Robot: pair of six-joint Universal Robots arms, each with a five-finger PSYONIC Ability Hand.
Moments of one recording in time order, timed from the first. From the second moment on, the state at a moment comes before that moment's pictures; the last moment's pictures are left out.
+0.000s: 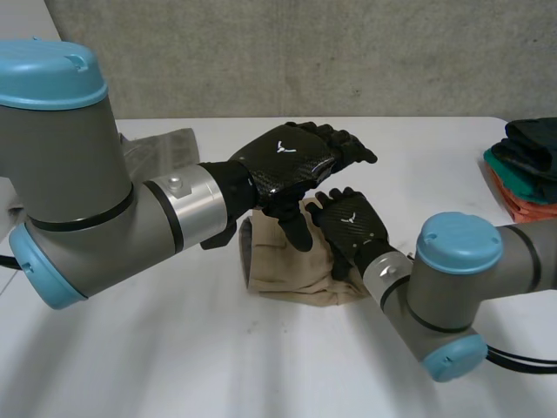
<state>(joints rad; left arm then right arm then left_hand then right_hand) 4.13 -1.98 -1.16 2.97 -0.99 3.36 2.12 -0.95 1.56 -0.43 1.42 2.76 0.20 0.22 0.22 0.21 0.05 0.21 0.22 0.22 0.24 0.07</state>
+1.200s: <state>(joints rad) 4.15 -1.93 -1.20 2.97 -0.99 3.35 2.10 -0.84 1.44 -0.46 1.41 2.76 0.20 0.22 0.22 0.21 0.05 0.68 0.74 0.74 0.74 0.56</state>
